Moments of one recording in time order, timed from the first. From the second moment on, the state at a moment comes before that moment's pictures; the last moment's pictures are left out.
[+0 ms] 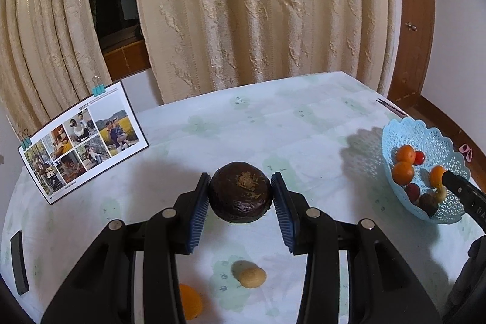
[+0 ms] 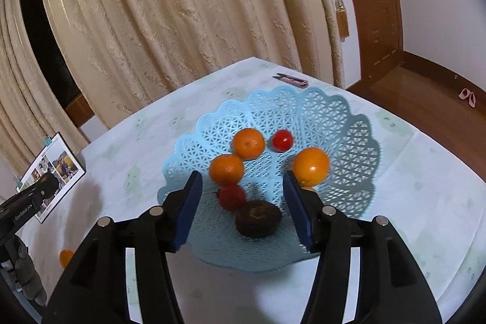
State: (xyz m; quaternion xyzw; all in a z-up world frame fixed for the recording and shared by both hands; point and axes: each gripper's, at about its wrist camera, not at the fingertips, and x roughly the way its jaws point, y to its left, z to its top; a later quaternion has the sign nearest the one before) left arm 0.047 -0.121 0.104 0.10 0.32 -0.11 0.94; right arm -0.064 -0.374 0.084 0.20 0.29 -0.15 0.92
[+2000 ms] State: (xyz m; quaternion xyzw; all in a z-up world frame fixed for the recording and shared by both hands) left arm 0.007 -0.302 0.075 0.19 0.32 -0.23 0.90; right arm -0.135 -0.437 0.083 0.22 0.21 -0.22 0.93
